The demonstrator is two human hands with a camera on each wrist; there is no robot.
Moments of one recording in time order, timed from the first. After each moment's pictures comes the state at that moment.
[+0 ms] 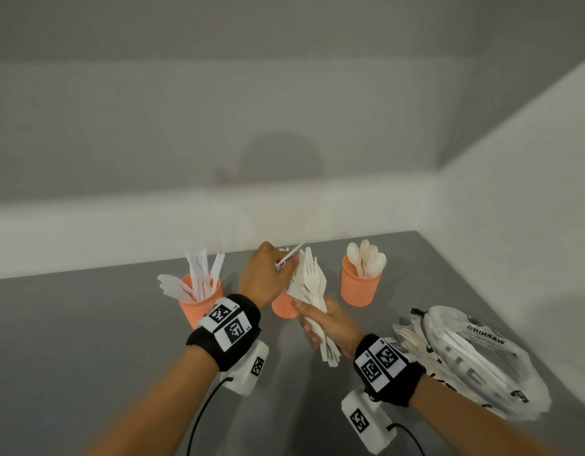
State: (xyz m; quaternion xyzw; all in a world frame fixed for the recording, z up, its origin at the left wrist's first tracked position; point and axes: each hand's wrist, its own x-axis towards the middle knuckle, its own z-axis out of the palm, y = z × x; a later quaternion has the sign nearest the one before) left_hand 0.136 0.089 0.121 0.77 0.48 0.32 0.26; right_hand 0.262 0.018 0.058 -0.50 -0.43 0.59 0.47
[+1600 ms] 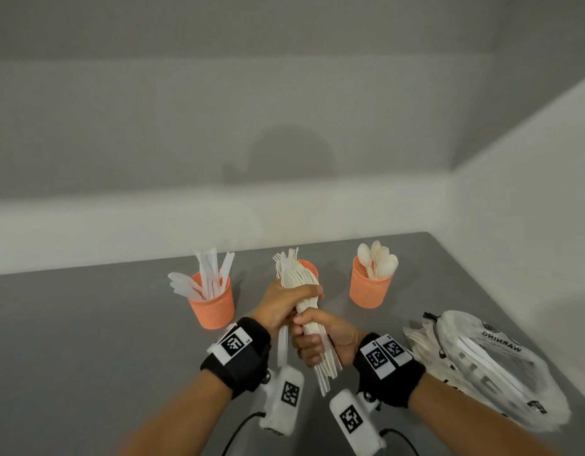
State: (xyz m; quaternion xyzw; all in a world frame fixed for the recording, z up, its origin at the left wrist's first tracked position) left_hand 0.136 0.059 0.104 0.52 0.44 0.33 0.65; right_hand 0.250 0.022 0.072 -0.36 -0.35 0.82 0.27
